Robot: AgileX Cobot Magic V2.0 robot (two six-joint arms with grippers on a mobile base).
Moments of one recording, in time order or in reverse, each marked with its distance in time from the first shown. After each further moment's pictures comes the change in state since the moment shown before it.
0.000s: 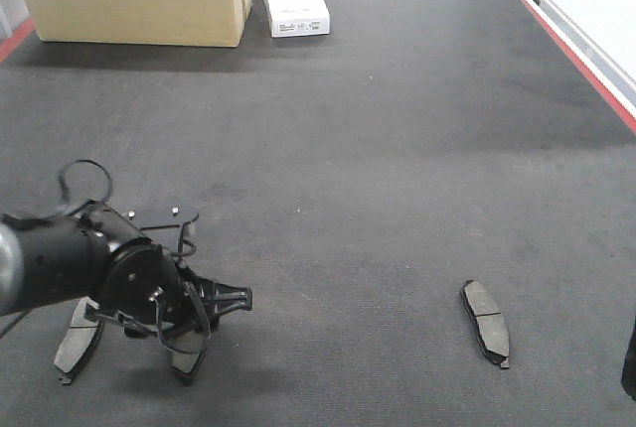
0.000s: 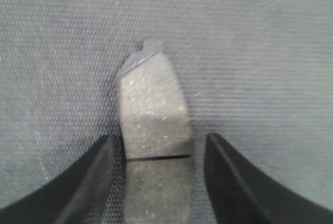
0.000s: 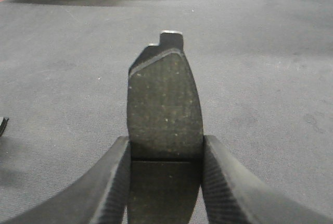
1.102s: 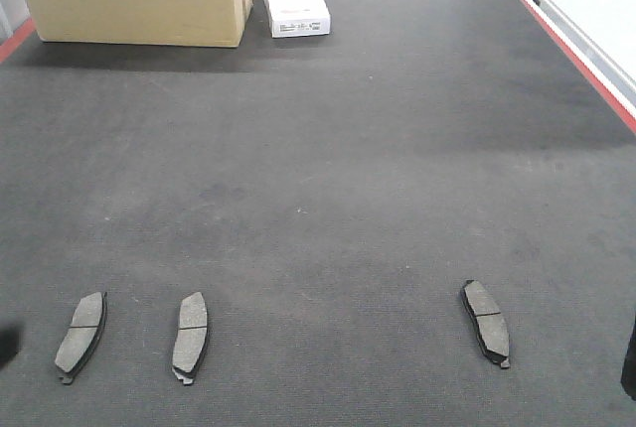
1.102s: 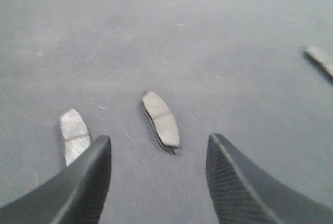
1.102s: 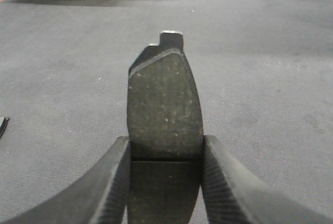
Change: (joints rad) left arm -0.131 -1.230 0.360 0.100 0.226 0.257; right arm 0.000 0.000 0.000 0.000 0.000 0.000
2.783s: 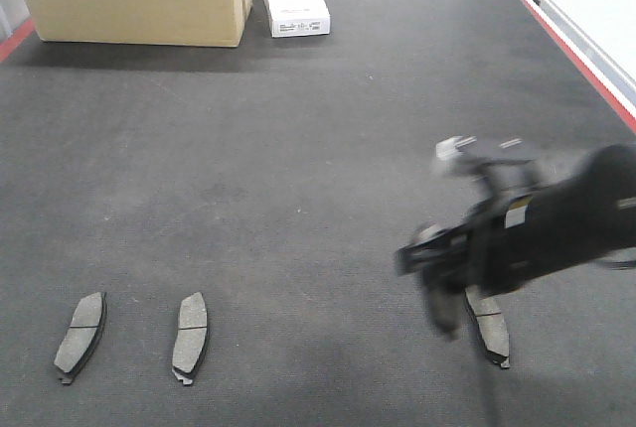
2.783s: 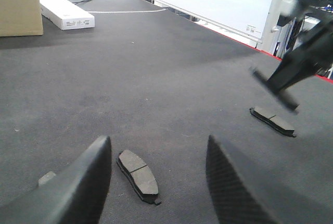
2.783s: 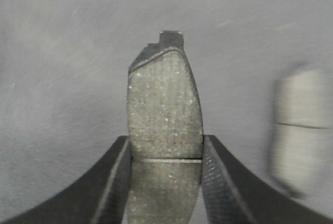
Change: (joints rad) left arm 0.000 -0.506 0.261 -0.047 -0.176 0.121; right arm 0.190 1.174 -0.596 0.109 0.198 0.115
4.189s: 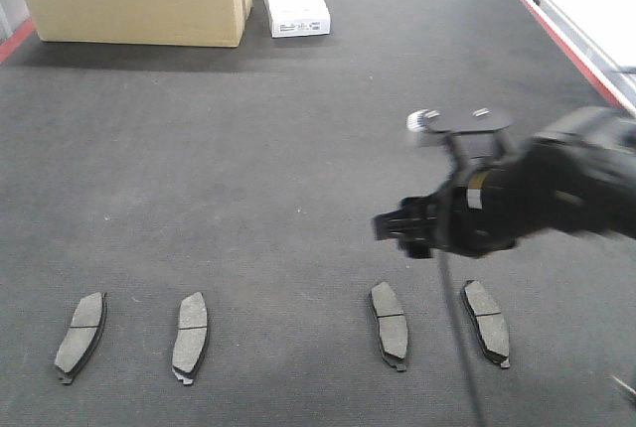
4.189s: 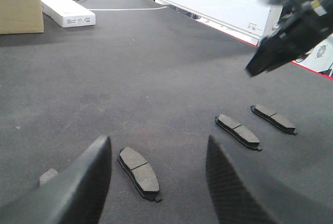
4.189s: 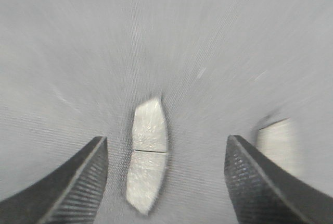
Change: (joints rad) left arm 0.000 0.000 0.000 0.000 0.008 0.000; right arm 0.062 0.006 -0.083 -0.305 -0.034 0.250
